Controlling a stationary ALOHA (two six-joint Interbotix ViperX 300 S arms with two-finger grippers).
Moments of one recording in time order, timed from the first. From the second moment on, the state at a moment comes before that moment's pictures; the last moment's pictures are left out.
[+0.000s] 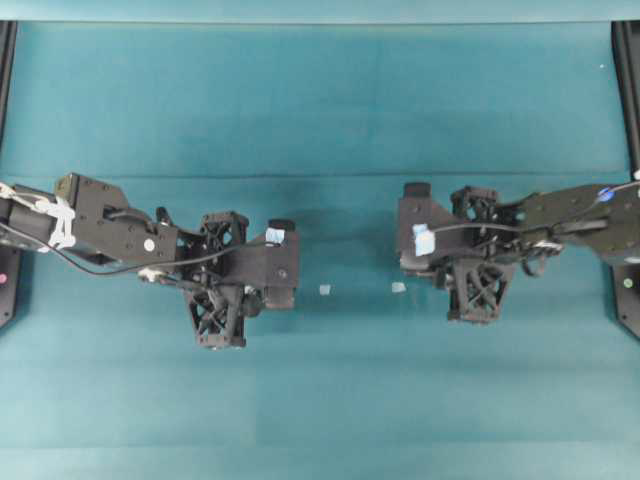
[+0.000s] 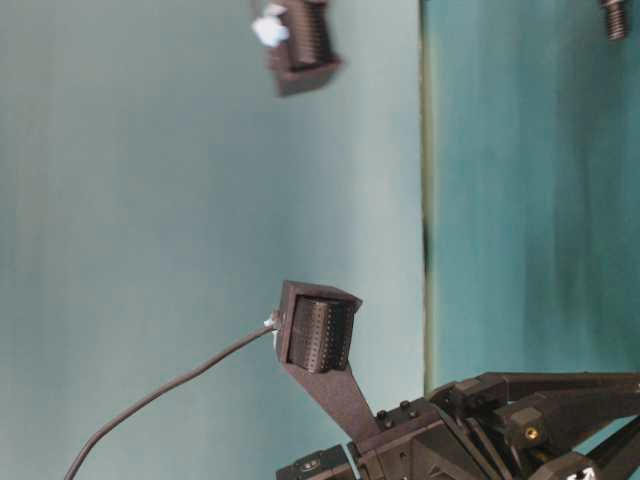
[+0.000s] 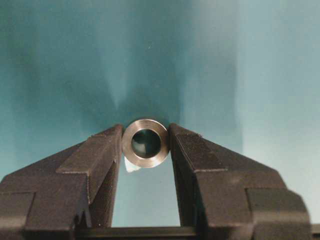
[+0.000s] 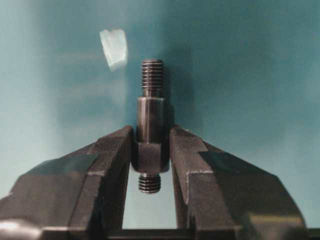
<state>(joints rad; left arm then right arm) -0.03 0.15 0.62 0.02 0.36 -0.03 -0.07 -0.07 0.85 0.04 0.40 0.00</state>
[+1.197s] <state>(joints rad) -0.04 -0.12 0.87 0.02 -0.34 -0.04 0.03 -0.29 1.14 0.10 -0.25 0.10</state>
